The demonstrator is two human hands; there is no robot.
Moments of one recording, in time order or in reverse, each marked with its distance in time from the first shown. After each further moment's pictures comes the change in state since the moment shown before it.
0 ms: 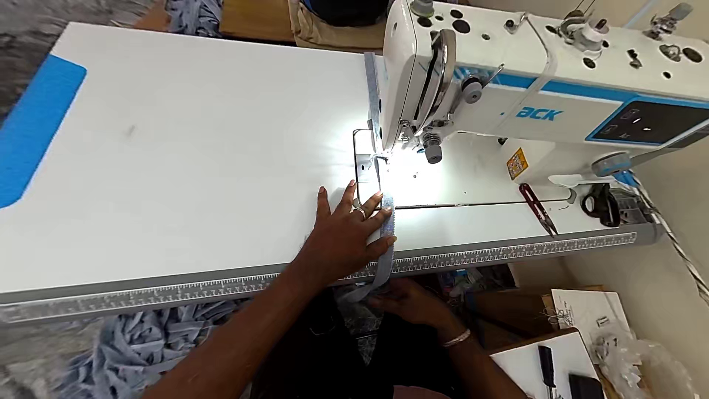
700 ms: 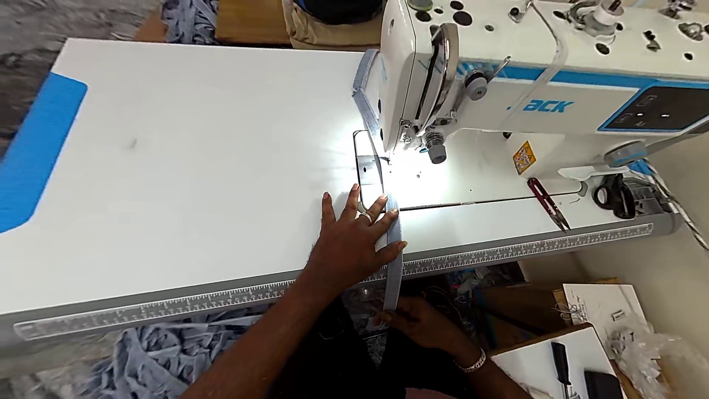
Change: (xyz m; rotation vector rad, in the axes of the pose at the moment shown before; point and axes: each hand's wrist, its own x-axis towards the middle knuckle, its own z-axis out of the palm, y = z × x) left_hand 0.001 0.006 -0.001 0.051 -0.019 -0.032; right_hand -0.019 0.028 0.017 0.039 -0.013 -0.107
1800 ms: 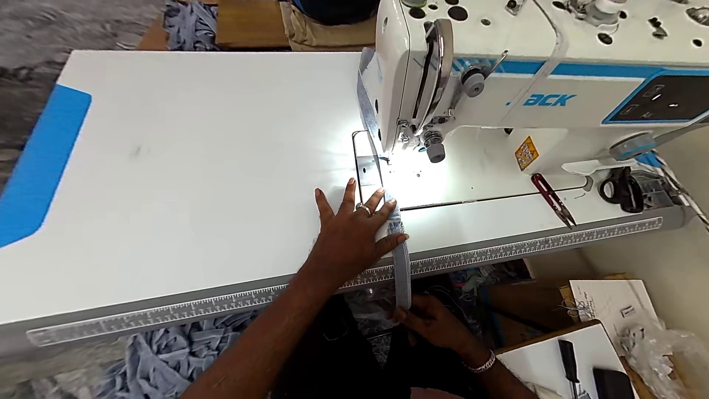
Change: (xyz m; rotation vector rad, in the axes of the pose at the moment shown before) left_hand 0.013 -0.004 -0.006 0.012 -0.033 -0.053; right_hand -0.013 0.000 -0.005 0.219 0.088 0.065
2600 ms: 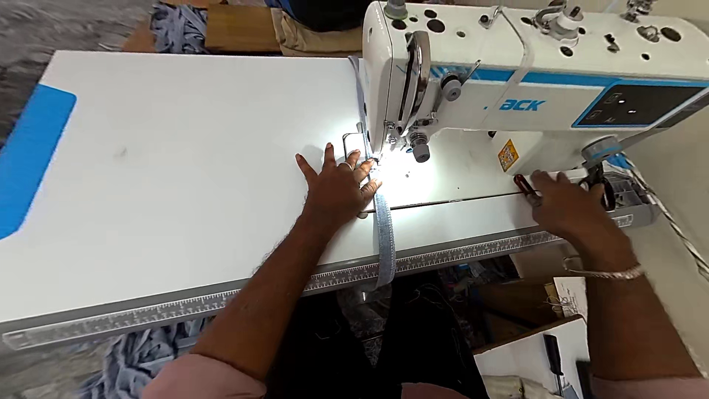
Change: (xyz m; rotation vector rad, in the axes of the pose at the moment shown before) left_hand 0.069 -0.025 -0.010 -0.017 0.026 -0.166; right_hand -0.043 -0.190 -0.185 -1.421 0.796 0.361
